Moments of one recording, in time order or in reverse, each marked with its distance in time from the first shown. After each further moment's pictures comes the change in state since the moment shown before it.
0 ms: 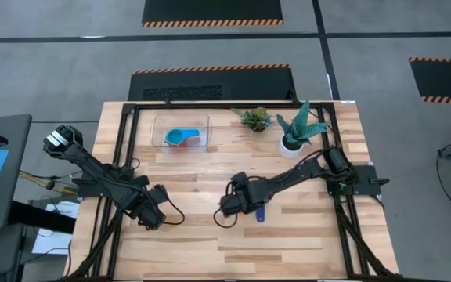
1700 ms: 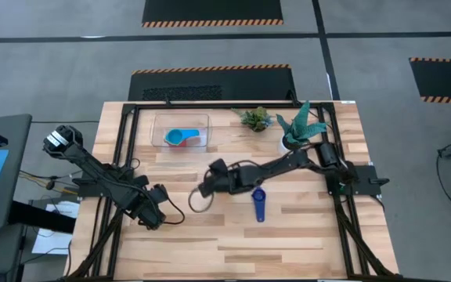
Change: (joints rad) left arm 0.000 0.000 0.000 0.001 -0.007 -0.029; right arm -0.139 0.065 -0.001 0.582 0.045 -0.367
